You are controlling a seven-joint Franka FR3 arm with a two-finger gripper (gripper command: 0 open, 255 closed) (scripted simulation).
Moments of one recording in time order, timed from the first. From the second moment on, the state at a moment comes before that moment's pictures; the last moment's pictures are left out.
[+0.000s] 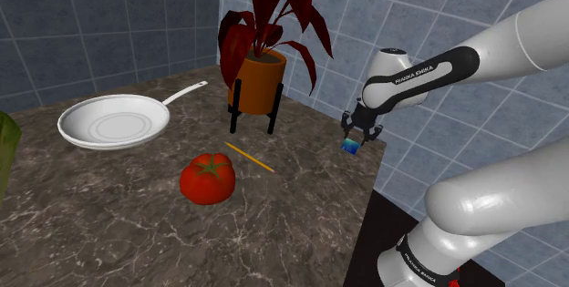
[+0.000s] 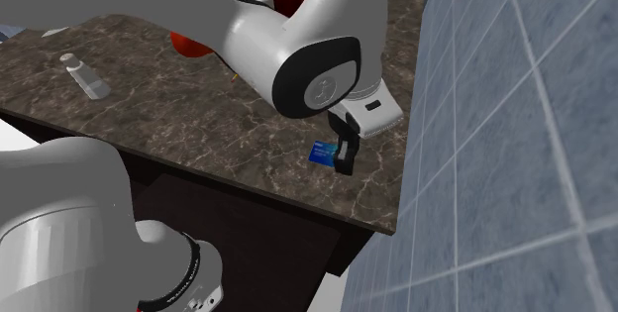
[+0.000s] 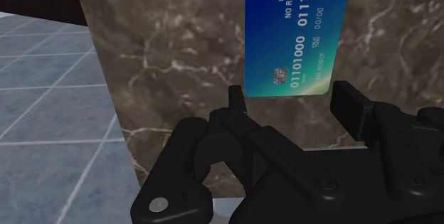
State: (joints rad) arm -0.56 -0.36 0.09 -2.74 -0.16 2.45 0.99
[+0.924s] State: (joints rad) arm -0.56 -0.40 0.08 -2.71 -0.14 2.38 0.98
